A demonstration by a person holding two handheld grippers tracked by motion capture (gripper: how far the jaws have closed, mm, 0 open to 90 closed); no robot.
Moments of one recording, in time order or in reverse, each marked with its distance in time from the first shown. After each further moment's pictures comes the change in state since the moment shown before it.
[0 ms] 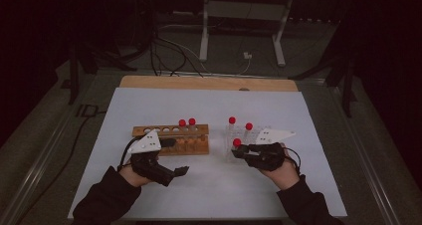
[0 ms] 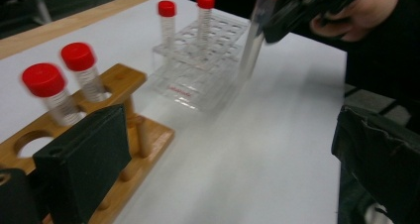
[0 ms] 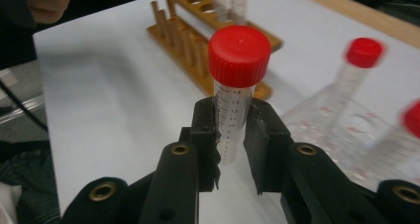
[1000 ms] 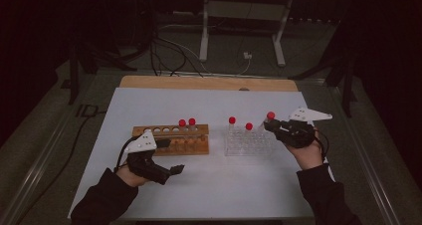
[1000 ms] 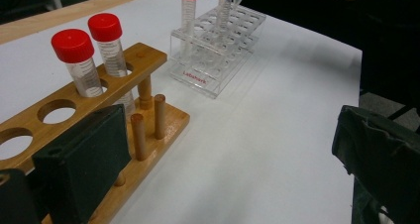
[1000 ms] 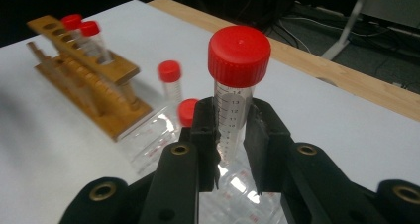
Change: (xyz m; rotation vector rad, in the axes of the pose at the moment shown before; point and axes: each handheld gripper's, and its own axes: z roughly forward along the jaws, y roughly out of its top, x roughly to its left) left arm 0.011 -0.016 -0.004 0.009 0.041 -0.046; right arm -0.072 -0.002 -0.055 -0.095 -0.270 0.106
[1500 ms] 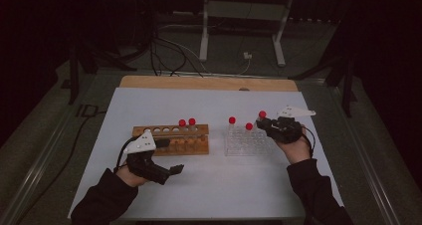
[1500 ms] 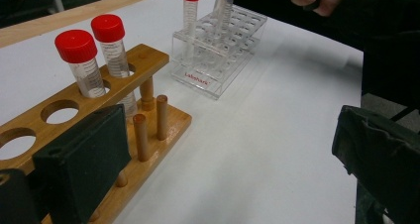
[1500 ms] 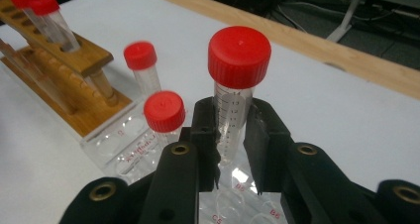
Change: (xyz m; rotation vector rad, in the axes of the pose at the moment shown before) left arm 0.002 -0.002 0.000 -0.012 0.006 -0.002; right arm -0.012 -0.009 0.041 0.035 -0.020 0.027
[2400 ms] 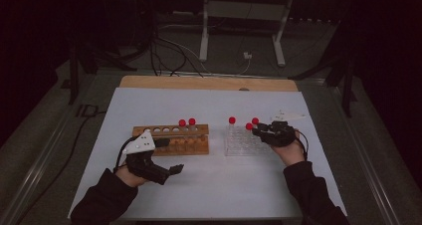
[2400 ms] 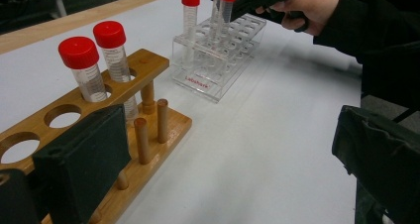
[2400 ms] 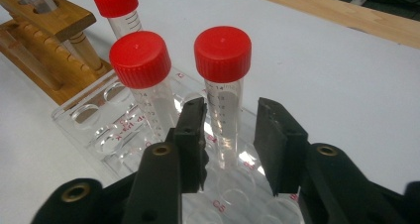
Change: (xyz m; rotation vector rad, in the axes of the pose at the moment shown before) left arm -0.001 0.001 -0.001 -0.013 0.004 0.005; right arm -0.003 -0.025 0.029 0.079 0.027 0.030
